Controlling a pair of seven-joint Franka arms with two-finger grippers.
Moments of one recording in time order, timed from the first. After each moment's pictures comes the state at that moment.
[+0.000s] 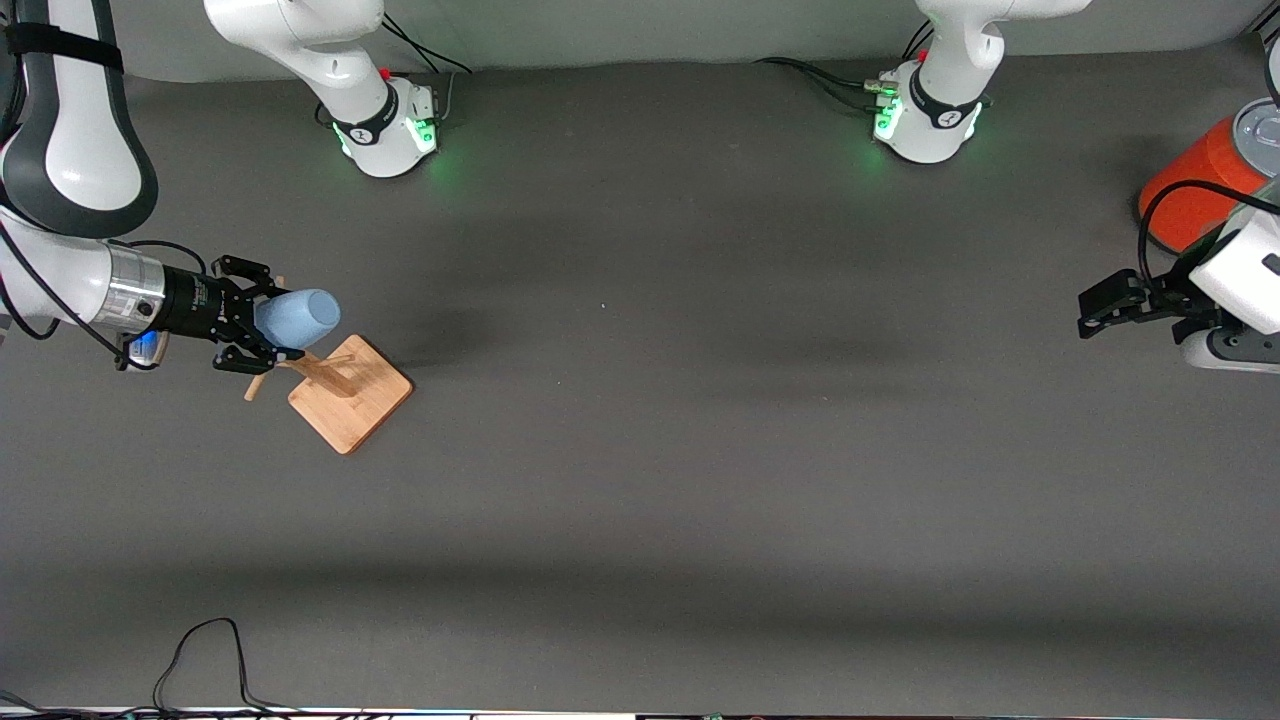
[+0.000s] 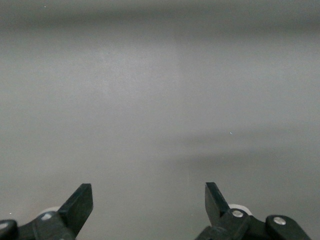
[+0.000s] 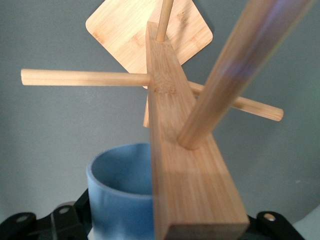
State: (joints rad) left arm -0.05 0.09 0.00 -1.55 0.00 1.66 0.04; right arm 0.06 0.02 -0.16 -2.04 0.45 1.83 1.14
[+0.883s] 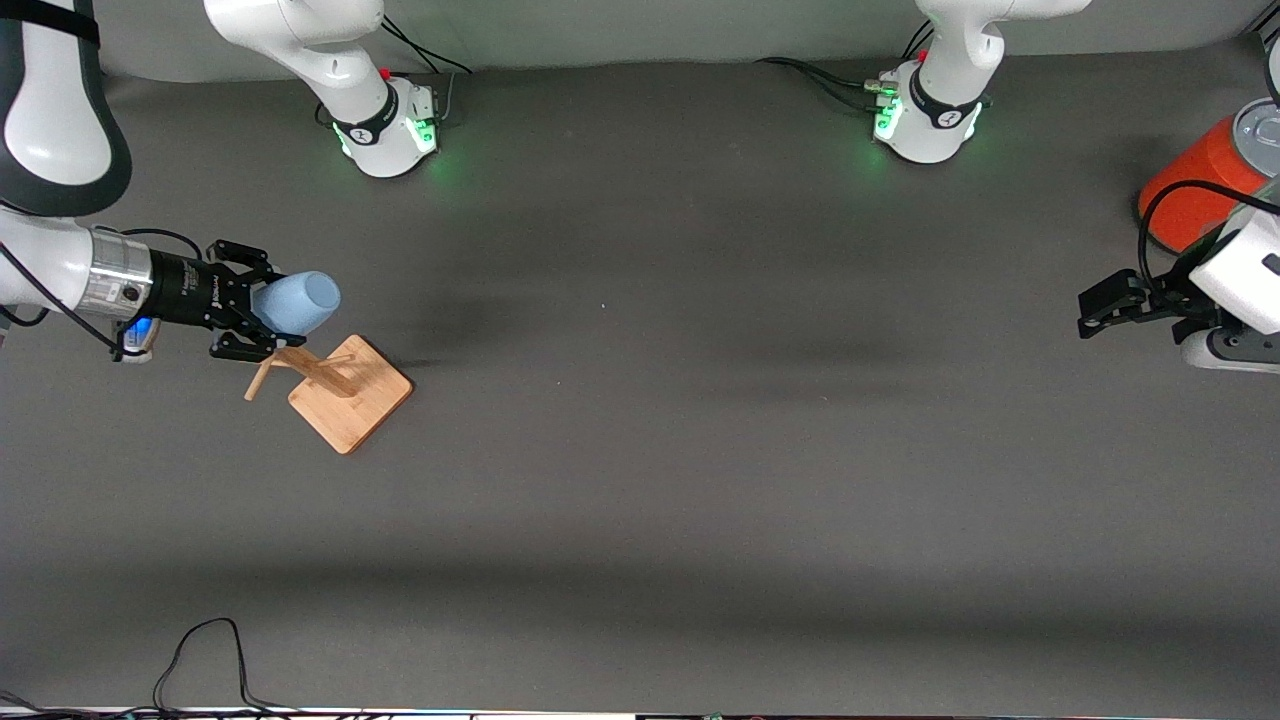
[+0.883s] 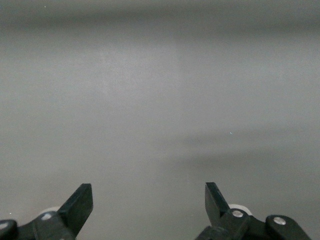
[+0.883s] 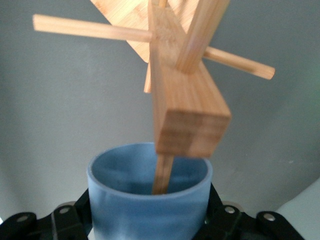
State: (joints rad) left arm -0.05 0.09 0.00 -1.55 0.00 1.66 0.04; right arm 0.06 -0.01 -0.16 -2.00 0.51 1.74 1.14
